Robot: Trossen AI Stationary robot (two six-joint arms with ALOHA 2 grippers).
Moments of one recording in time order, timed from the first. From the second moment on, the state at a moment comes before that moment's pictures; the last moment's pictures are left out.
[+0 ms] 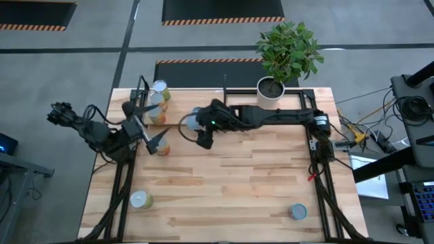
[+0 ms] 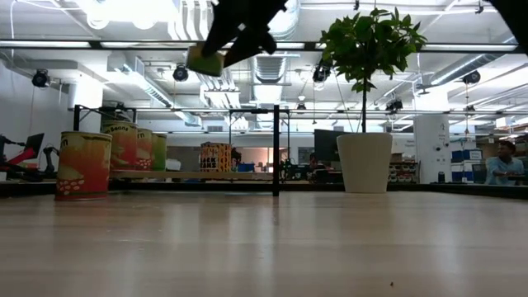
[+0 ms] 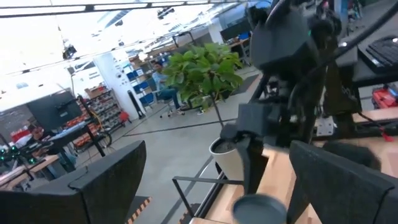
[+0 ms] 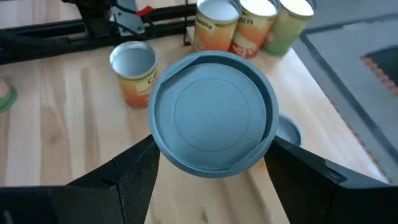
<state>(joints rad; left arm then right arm) -0.51 0.70 0.79 0.03 -1.05 0.45 -0.04 1.97 1.94 -0.66 0.24 0.12</state>
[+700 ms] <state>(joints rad) -0.51 0.57 0.74 0.05 -1.06 0.44 -0.19 2.42 2.35 -0.54 0.17 -0.18</state>
